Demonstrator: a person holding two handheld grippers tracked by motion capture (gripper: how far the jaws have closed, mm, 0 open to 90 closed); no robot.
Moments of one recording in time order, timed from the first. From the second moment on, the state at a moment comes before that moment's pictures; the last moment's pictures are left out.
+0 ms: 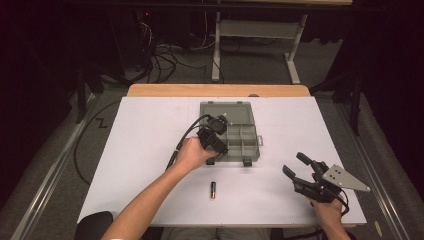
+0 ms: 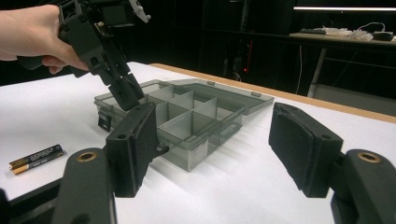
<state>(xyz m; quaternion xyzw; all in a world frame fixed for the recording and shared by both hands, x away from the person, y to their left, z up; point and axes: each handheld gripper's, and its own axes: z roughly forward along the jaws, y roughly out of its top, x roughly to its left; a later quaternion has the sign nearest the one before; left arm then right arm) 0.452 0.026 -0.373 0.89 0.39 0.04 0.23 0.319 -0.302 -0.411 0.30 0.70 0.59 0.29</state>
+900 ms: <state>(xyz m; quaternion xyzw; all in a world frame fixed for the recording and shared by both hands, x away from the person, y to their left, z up) 0.431 0.045 -0.373 0.88 0.40 0.05 0.24 0.319 -0.301 -0.411 0.30 0.70 0.59 0.29</state>
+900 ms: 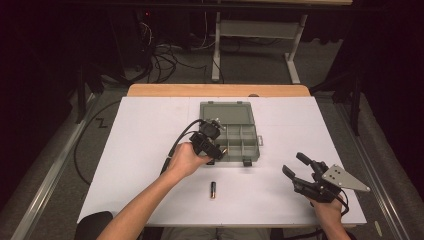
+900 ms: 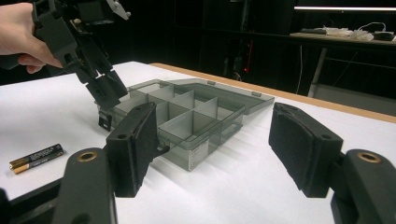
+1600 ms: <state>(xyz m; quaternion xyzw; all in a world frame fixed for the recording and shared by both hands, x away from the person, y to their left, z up) 0.411 0.057 -0.371 0.88 0.39 0.05 0.25 0.319 -0.301 -0.411 0.30 0.70 0.59 0.29</state>
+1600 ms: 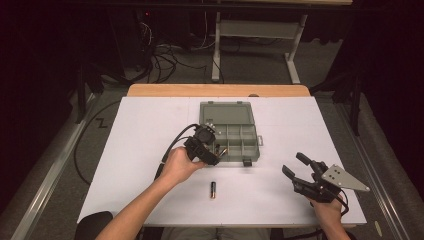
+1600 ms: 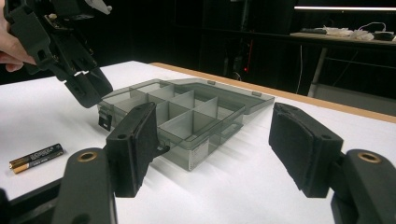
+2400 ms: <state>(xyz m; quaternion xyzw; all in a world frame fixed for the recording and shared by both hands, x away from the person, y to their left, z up) 0.387 0.057 -0.381 0.90 0.37 0.05 0.24 0.319 -0.301 -0.411 0.30 0.70 0.58 0.29</state>
